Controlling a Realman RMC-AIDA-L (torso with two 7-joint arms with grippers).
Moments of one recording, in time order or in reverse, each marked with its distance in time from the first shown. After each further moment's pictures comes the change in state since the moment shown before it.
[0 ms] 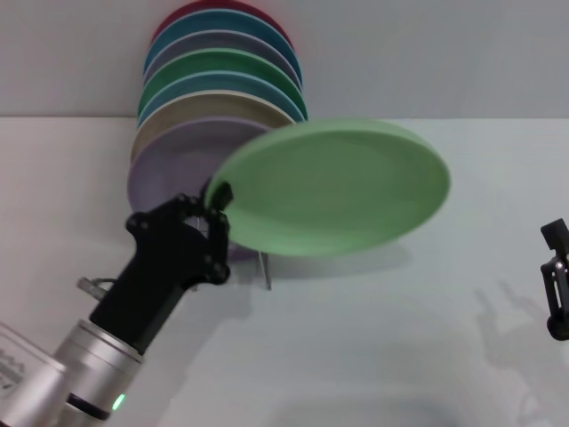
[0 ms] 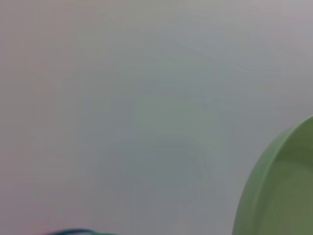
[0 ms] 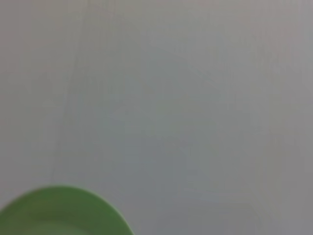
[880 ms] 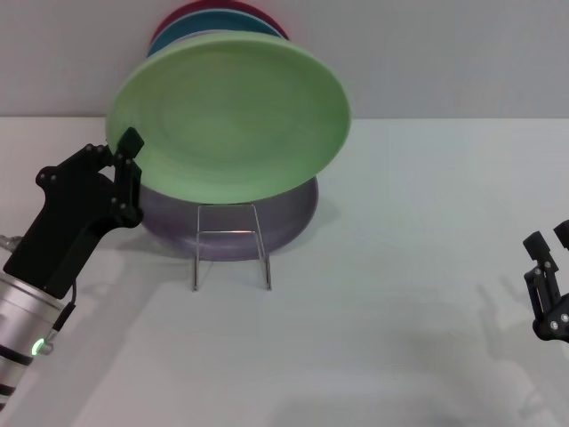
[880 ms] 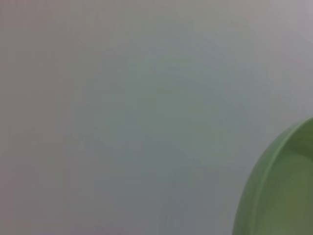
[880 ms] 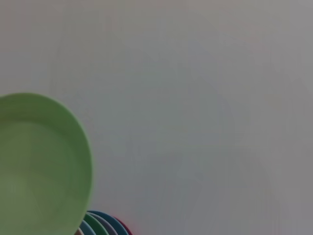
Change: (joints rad) left arm -0.028 0.052 -0.257 0.060 0.141 0.024 -0.290; right arm 0.012 -0.003 0.024 0.034 0.008 0.140 -0.002
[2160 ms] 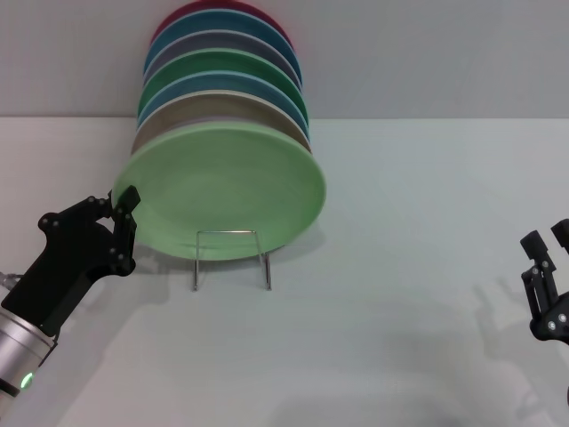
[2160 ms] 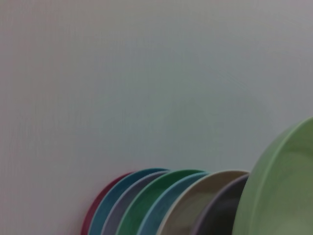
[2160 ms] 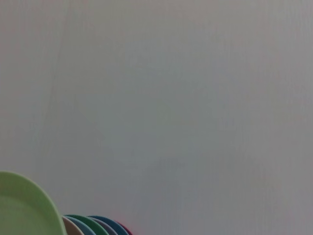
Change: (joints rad) left arm -0.114 -0.044 -0.021 0.378 0.053 0.103 -0.011; right arm -0.001 0.002 -0.001 -0.009 -0.007 -0.006 -0.001
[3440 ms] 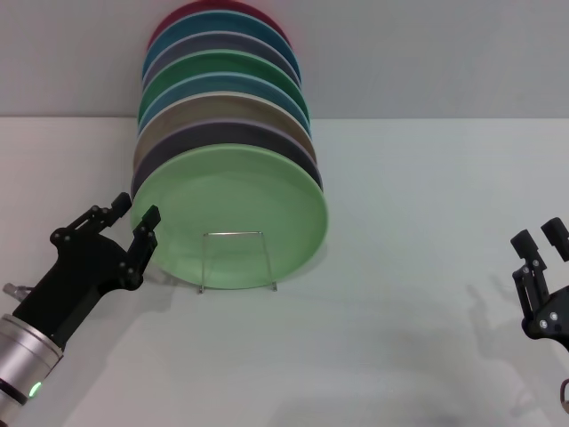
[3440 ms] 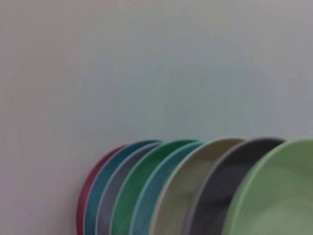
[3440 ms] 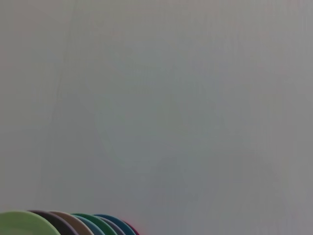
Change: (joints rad) left arm 0.005 -0.006 0.017 -0.003 0.003 -0.064 0.012; right arm 0.012 -0.002 -0.009 -0.004 -0.002 0.012 0.000
